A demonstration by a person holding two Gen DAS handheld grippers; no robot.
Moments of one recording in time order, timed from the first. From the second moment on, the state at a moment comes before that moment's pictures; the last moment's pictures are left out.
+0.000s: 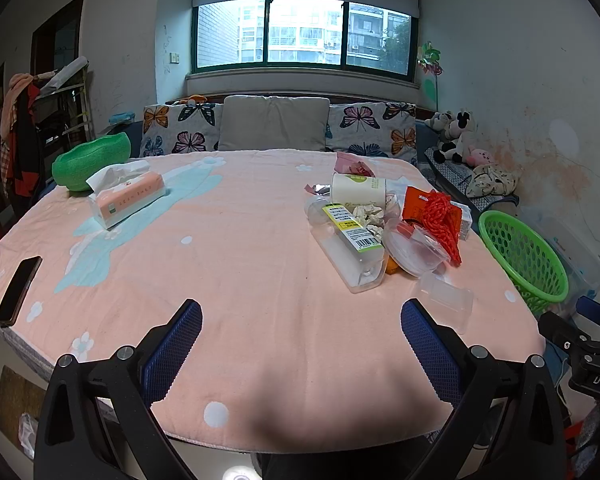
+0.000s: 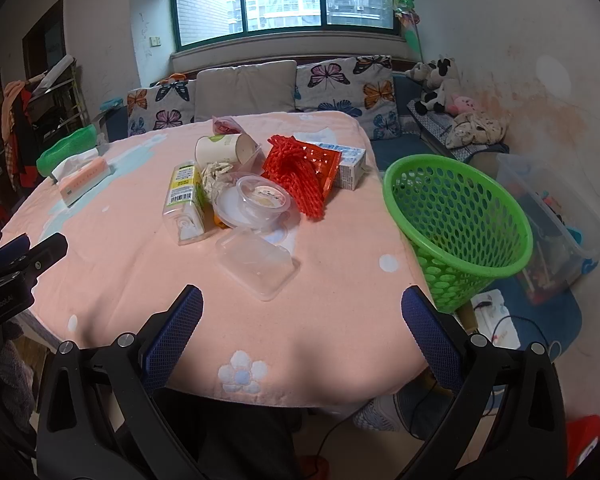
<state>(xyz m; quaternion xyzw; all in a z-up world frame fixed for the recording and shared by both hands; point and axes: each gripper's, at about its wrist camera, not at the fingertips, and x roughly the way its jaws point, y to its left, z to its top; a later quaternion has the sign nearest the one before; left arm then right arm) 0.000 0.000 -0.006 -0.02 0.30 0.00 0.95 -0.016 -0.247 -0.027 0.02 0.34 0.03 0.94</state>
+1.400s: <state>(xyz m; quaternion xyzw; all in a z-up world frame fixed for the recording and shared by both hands) 0.021 -0.003 -0.013 -0.02 0.32 0.00 0.95 0.002 -0.247 -0.036 0.02 0.35 0.03 0.93</state>
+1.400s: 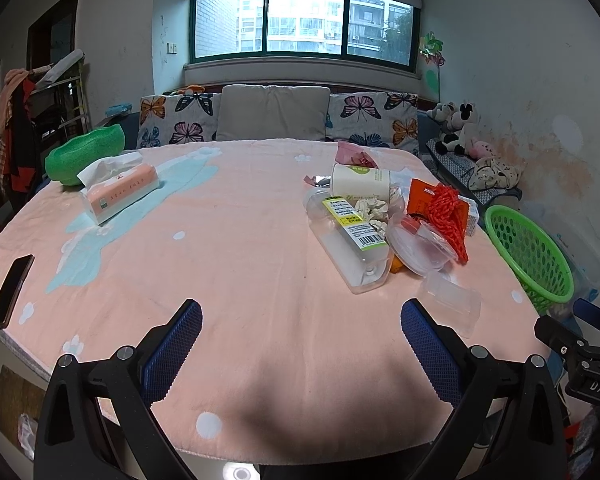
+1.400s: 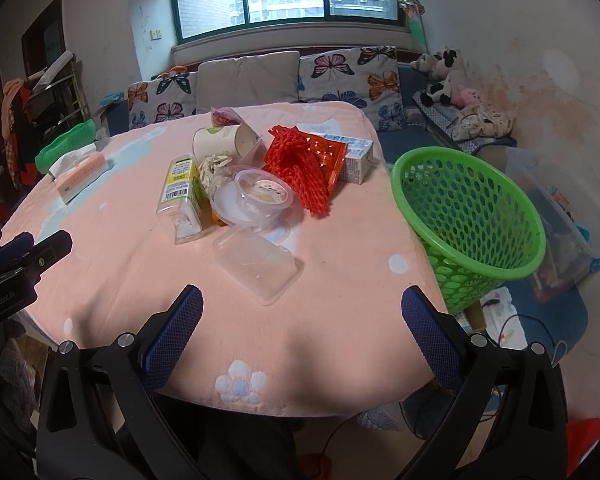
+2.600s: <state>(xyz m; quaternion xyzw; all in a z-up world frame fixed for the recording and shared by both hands) 0.077 0.005 -0.025 -0.02 0.36 0.01 0.93 0.072 -0.255 -0.041 0.02 0.37 0.09 0.92</state>
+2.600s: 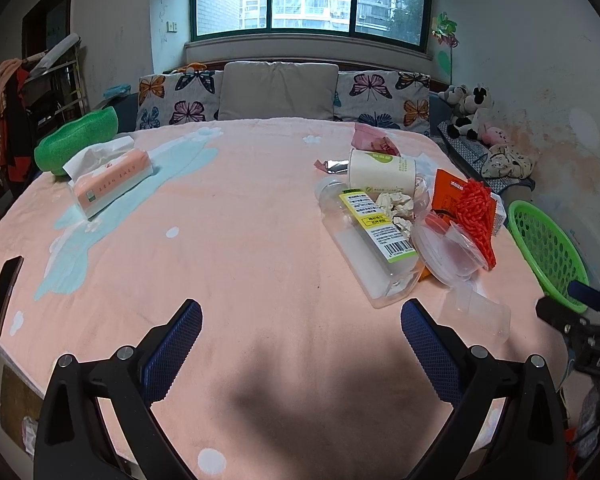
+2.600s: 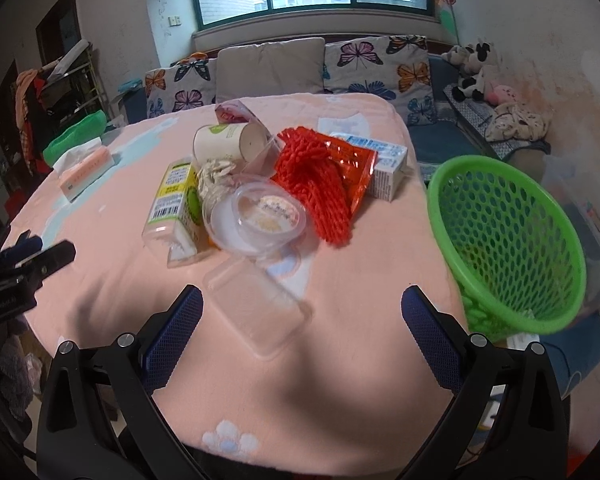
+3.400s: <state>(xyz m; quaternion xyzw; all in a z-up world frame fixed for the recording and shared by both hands) 0.117 0.004 -0.039 -0.05 0.40 0.00 0.91 0.106 -0.220 -0.083 -0.06 0.42 0.23 0.88</state>
